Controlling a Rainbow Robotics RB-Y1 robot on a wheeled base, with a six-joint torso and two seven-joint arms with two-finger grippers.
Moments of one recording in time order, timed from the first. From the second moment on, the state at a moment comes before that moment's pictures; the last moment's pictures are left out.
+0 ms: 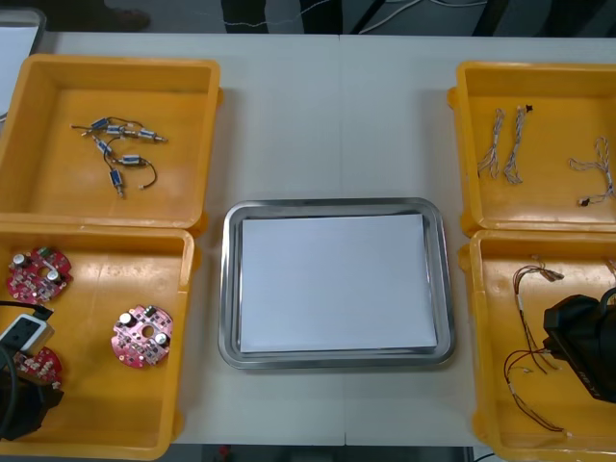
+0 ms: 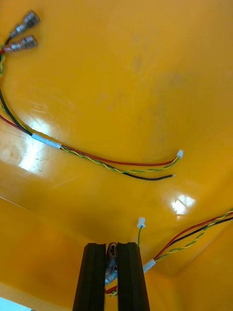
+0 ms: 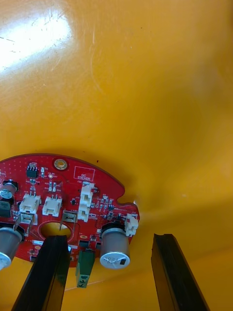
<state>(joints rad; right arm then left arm) 0.19 -0.42 -0.24 -2.38 -0.55 1.78 0.42 0.45 1.38 -0.28 -2.16 0.67 0.75 -1.15</state>
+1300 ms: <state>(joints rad) 0.20 -0.74 -0.41 -2.30 -0.72 1.75 0.42 0.42 1.38 -0.33 -2.16 0.62 0.75 -1.15</state>
